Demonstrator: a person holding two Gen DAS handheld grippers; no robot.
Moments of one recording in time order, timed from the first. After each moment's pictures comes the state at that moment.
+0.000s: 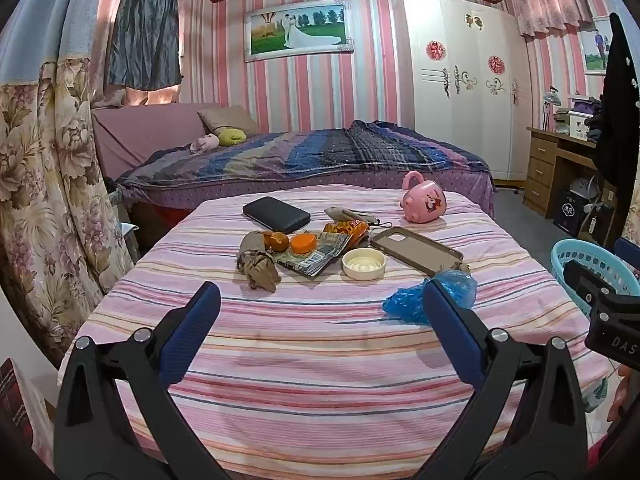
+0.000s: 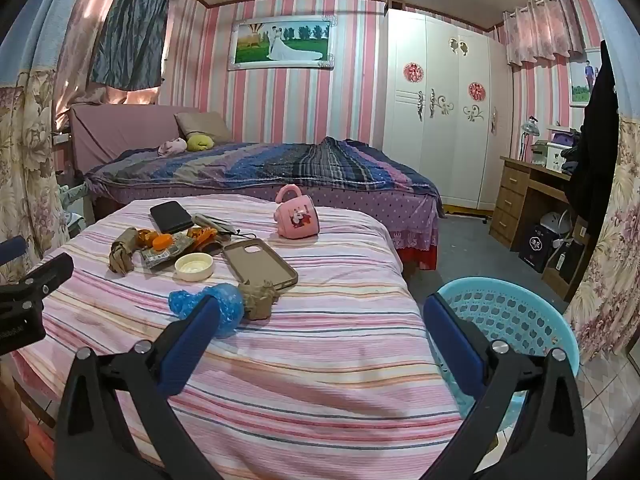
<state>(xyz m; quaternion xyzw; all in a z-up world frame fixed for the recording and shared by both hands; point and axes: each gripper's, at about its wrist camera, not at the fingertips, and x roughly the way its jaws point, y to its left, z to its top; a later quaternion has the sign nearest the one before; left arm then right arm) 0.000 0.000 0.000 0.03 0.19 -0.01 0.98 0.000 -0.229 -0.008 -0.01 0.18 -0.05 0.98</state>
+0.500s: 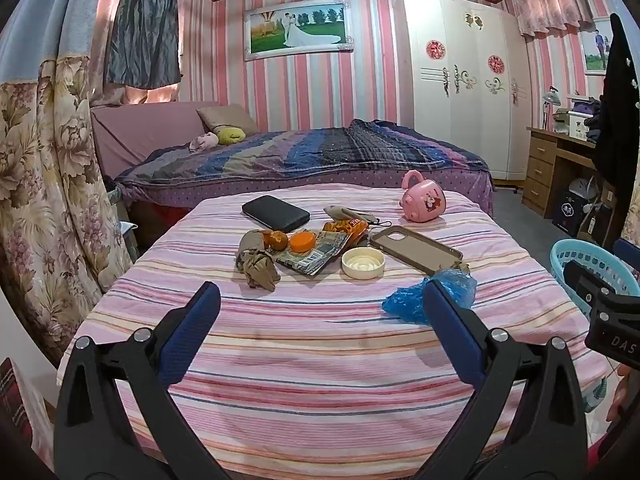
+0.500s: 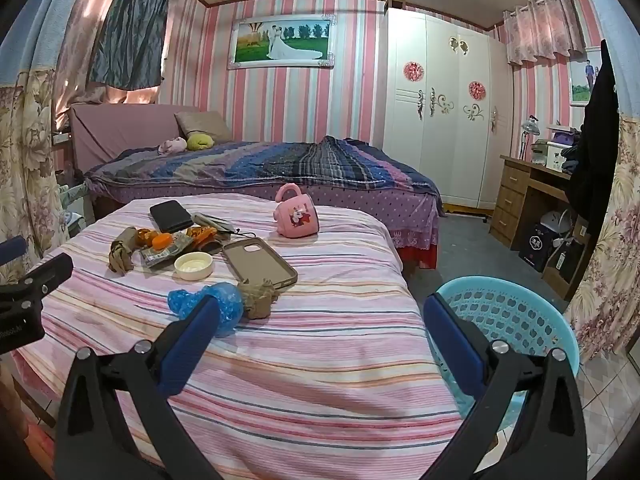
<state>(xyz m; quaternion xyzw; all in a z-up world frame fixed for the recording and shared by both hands) 0.000 0.002 -0.001 0.03 0.20 -0.01 0.98 0.001 -0.232 -0.009 -0.01 0.18 -0.05 0.98</state>
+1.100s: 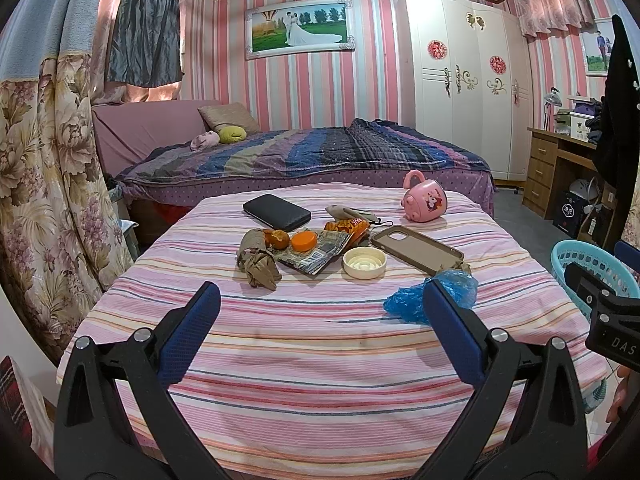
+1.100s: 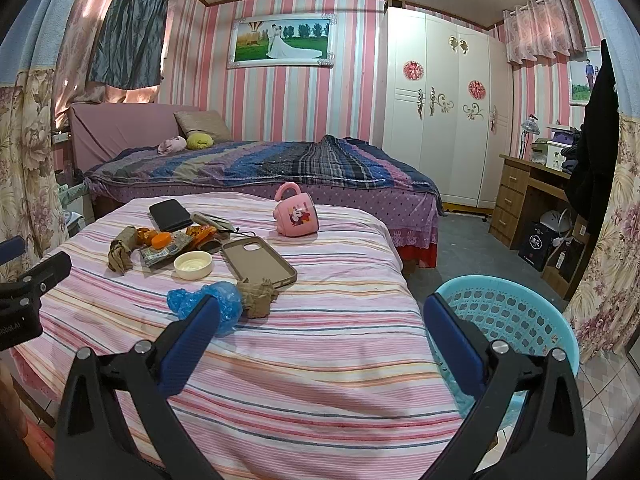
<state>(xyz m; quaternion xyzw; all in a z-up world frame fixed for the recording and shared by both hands) 0.002 0.002 0.001 0.03 0.20 -0.01 0.98 0.001 -0.231 -0.010 -0.01 0.18 -0.05 0.98</state>
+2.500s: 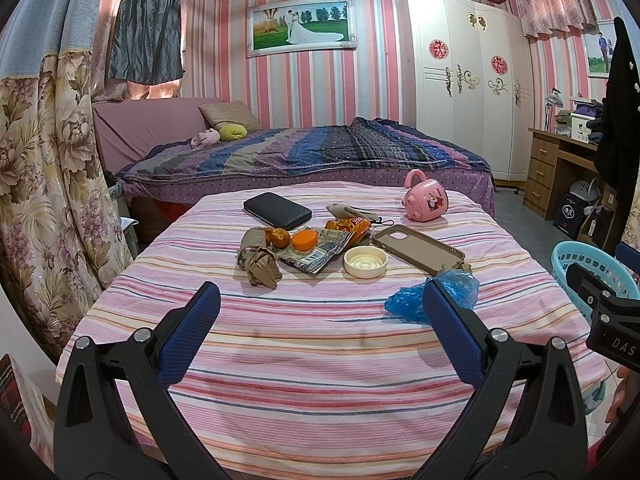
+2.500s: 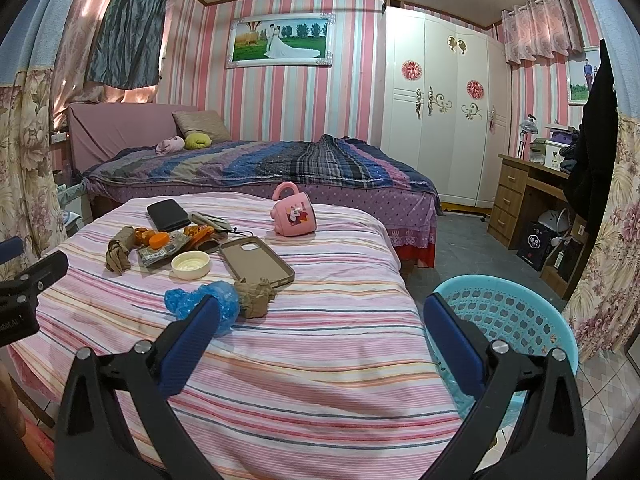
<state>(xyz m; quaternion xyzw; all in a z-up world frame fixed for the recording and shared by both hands) 0.003 0.003 -0.001 0.03 0.20 0.00 0.98 0.001 -0.233 -0.011 -0.01 0.18 -0.05 0.98</state>
